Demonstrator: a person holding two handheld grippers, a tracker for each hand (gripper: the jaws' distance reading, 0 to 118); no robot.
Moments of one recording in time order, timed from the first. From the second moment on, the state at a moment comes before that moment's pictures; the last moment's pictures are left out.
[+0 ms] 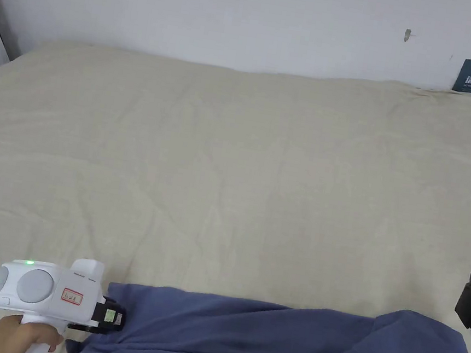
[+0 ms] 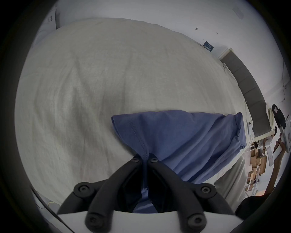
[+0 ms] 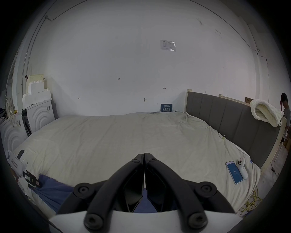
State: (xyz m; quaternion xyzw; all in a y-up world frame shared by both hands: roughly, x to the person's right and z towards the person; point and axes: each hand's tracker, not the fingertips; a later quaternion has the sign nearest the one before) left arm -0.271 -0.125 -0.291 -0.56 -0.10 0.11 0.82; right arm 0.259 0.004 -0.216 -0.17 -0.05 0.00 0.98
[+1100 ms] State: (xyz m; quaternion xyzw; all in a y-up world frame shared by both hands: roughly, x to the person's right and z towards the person) left arm -0.258 -0.025 -0.275 -0.54 -0.07 0.08 0.84; right arm 0.258 0.006 -0.218 -0.17 -0.04 0.00 0.99
